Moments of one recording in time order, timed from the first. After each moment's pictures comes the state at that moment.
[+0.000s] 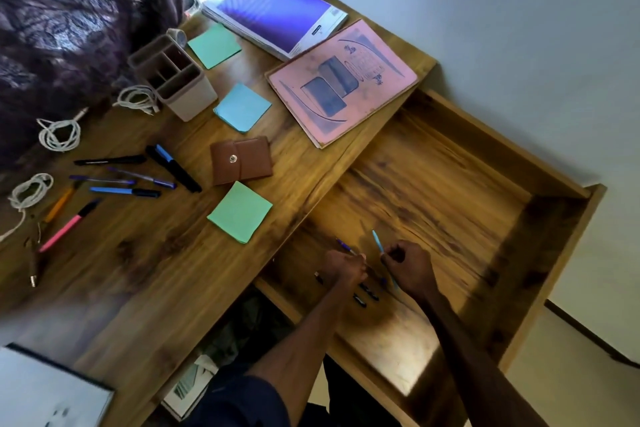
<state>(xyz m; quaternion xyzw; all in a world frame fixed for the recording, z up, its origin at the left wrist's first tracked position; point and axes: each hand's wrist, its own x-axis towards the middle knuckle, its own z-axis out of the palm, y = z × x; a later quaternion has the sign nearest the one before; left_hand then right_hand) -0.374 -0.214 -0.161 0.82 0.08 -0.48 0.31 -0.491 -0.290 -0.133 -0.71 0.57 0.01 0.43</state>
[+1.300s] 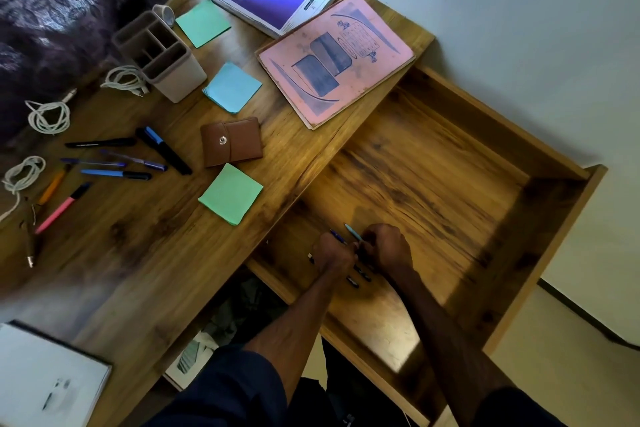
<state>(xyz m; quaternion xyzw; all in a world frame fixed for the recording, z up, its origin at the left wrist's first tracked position) -0.374 -0.206 -0.167 0.88 -0.01 -0.44 0.21 -0.469 -0.285 -0.144 -0.78 0.50 0.13 0.36</state>
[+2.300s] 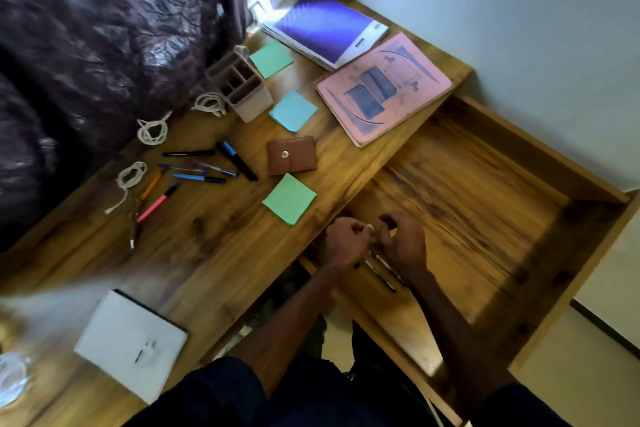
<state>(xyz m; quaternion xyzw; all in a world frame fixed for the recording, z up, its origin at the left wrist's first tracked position) -0.309 -0.171 -0.049 0.84 -0.21 -0.40 0.30 -0.418 -0.257 -0.079 -0.80 0.45 -0.13 0.36</state>
